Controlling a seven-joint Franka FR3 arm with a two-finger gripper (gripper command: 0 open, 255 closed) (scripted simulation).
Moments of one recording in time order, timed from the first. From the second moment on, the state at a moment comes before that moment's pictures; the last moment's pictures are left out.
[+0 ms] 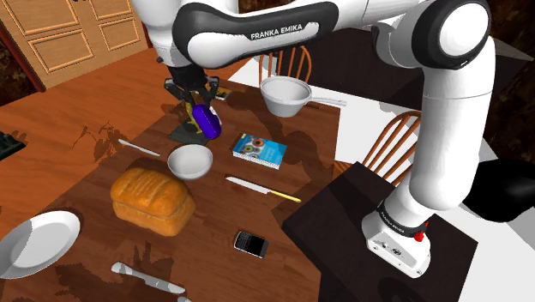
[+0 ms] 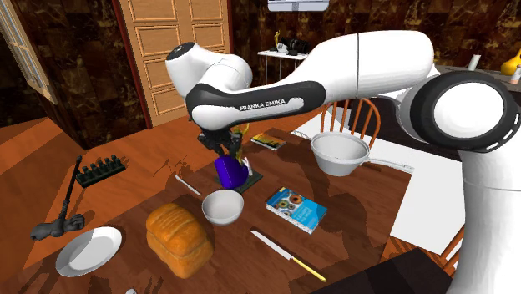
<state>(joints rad) 0.06 0.46 0.82 -1.43 -0.69 1.65 1.55</state>
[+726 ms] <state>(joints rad) -0.24 0.12 0.85 -1.78 -0.47 1.85 1.36</state>
